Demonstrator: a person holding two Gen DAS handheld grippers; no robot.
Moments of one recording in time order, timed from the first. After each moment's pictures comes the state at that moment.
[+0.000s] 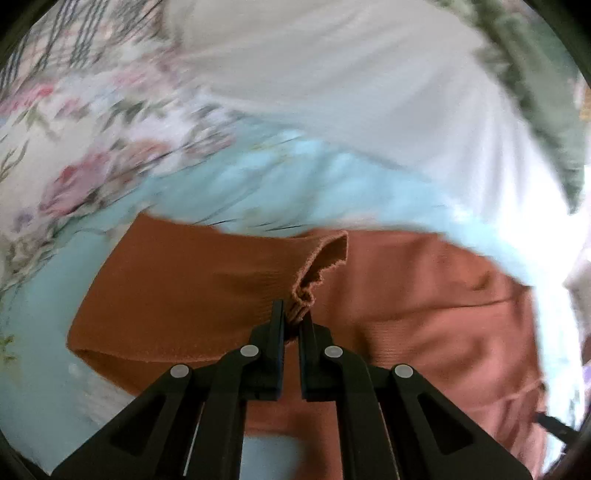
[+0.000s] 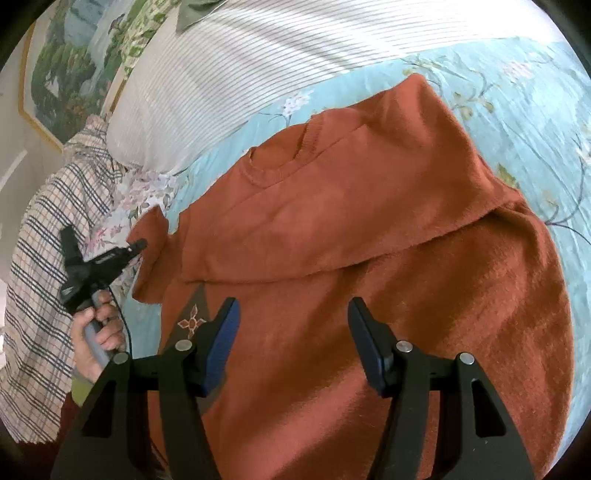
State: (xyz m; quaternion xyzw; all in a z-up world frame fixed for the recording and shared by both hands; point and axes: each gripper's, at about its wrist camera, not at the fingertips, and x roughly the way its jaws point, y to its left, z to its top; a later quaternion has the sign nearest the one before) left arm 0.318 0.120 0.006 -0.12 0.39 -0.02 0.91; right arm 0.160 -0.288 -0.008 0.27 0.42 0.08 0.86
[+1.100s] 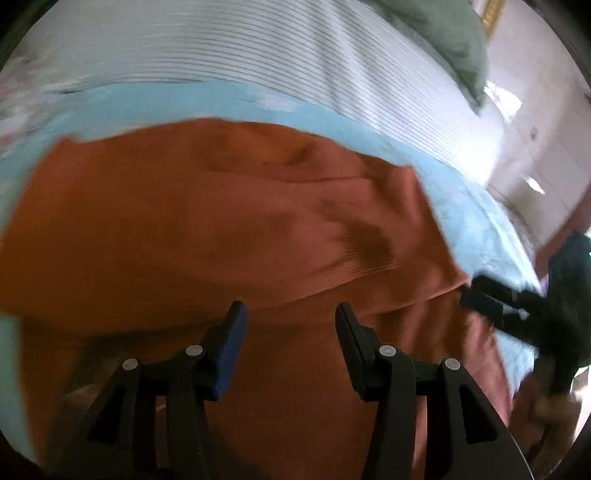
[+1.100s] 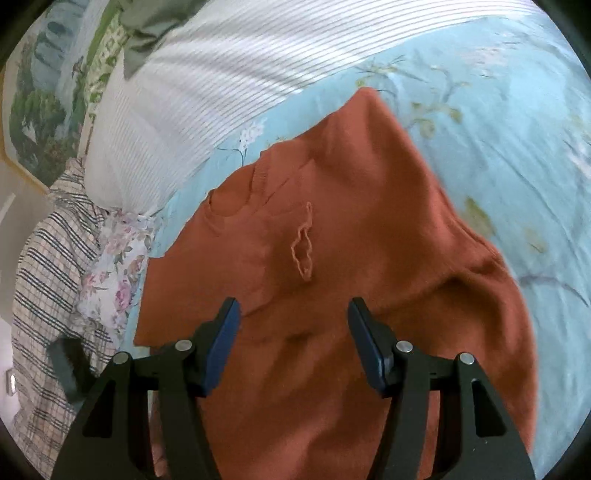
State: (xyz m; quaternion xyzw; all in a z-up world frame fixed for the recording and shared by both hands) left arm 0.246 -0.063 -0.036 -0.08 0.44 -0.16 0.88; right arm 0.211 -0.345 -0.022 0.31 0.41 0.05 0.86
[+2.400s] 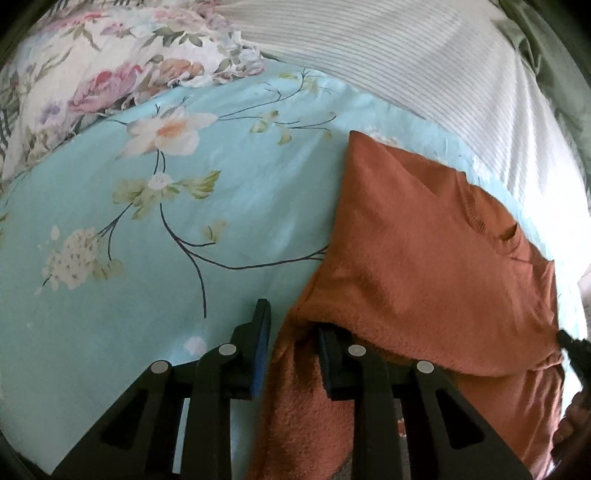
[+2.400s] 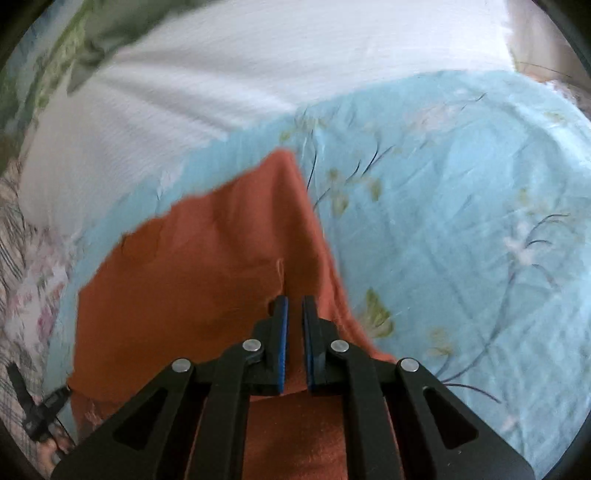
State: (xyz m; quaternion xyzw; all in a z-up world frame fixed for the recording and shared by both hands) left arm 0.271 0.103 -0.070 -0.16 0.44 0.05 0.88; right arm 0.202 -0.377 -0.008 0.23 0.37 -0.10 0.89
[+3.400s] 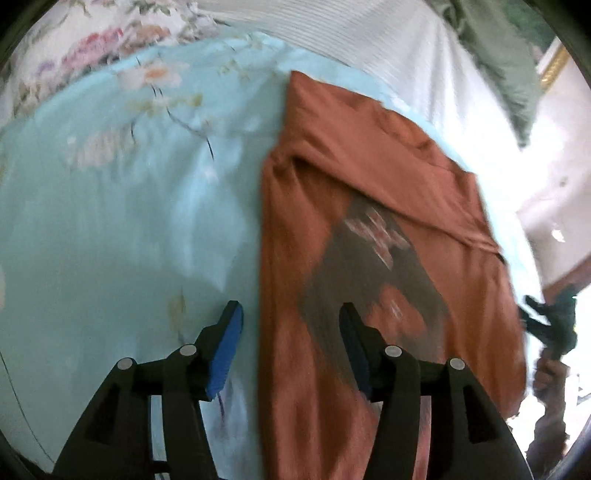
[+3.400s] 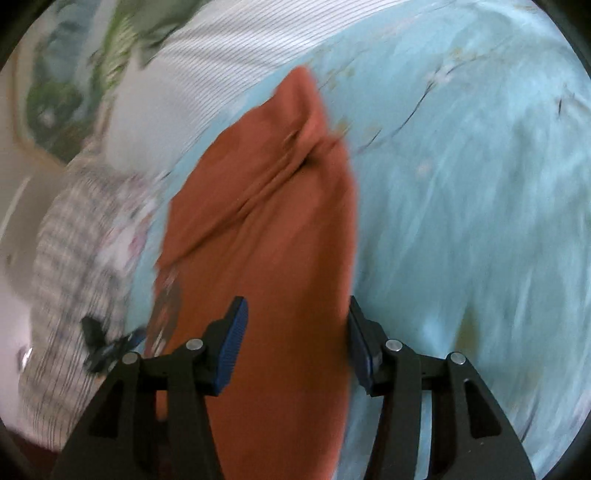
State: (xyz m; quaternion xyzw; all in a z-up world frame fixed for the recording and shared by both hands) left arm 0.142 0.115 -0.068 -0.17 0.49 -0.13 0.85; right arm 0.042 -0.388 -0.027 0.32 0.44 0.11 0.83
